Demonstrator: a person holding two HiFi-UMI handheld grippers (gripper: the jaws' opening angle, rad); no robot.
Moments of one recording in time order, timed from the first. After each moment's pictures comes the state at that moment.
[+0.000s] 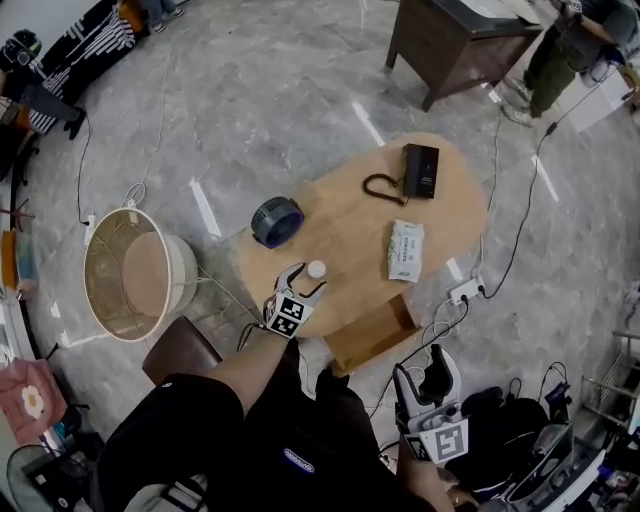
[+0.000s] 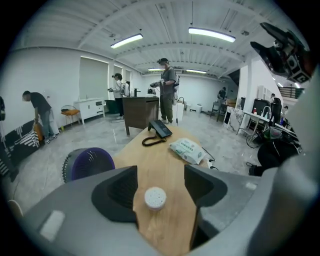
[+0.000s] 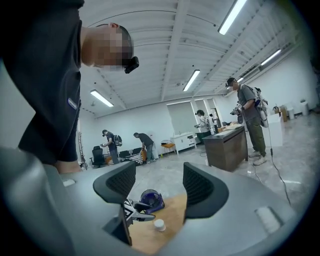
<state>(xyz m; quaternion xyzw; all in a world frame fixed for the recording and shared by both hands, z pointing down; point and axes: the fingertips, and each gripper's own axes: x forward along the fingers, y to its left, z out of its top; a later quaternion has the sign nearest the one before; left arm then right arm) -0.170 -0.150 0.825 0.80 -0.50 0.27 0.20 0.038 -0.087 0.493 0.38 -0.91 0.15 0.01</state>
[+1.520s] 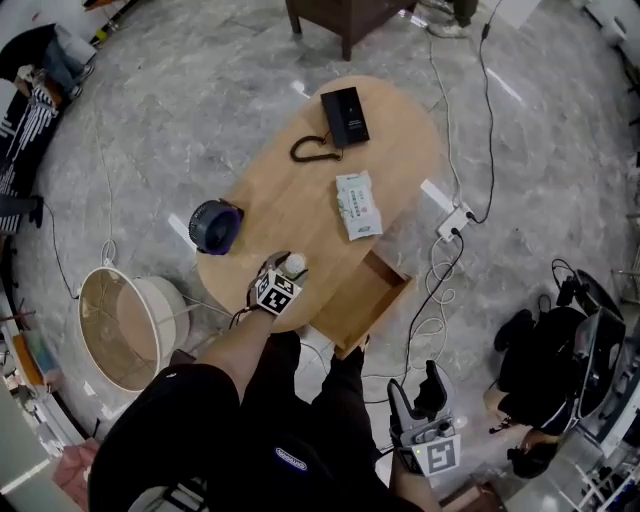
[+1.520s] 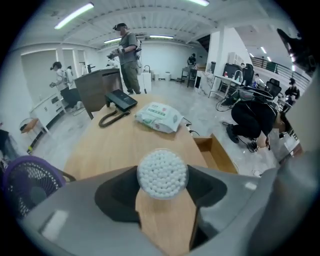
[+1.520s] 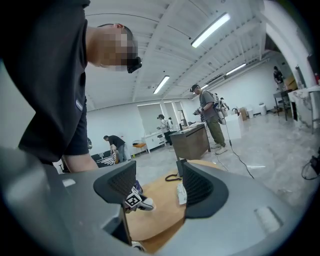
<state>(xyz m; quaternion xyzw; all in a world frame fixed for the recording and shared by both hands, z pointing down) -0.090 -0.150 0.931 0.82 -0.30 0.45 0.18 0.135 0.012 0.558 0.55 -0.81 0.19 0.00</state>
